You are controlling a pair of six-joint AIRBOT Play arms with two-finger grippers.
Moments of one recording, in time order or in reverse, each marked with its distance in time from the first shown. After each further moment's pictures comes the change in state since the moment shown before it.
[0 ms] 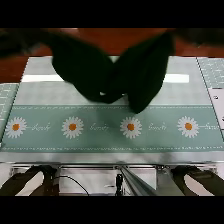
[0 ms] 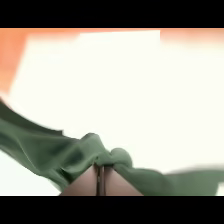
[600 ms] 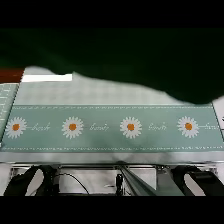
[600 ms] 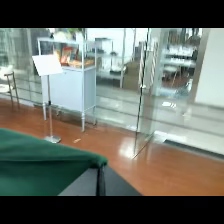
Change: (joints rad) left arm 0.185 0.292 0.673 0.528 -0.105 -0.222; right arm -0.062 0.279 0.511 -0.079 0.171 -0.034
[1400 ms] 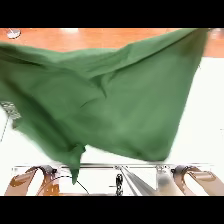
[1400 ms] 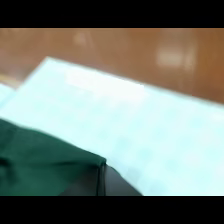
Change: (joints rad) left arm -0.009 0.056 -0.713 -0.099 -0.125 0.011; right arm -0.001 -0.129 -0.579 0.126 0.002 -0.112
